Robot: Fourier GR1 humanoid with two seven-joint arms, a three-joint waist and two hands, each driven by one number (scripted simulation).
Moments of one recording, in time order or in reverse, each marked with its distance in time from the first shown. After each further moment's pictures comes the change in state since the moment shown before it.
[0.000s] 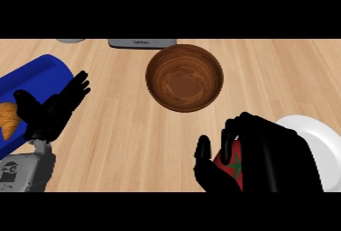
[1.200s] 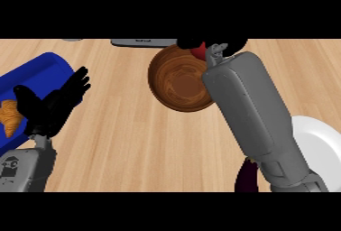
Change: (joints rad) left arm -0.034 0.000 0.010 0.019 -0.007 -0.008 -0.005; right arm -0.635 0.003 -0.483 1.079 -0.082 -0.407 -0.195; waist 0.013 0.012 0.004
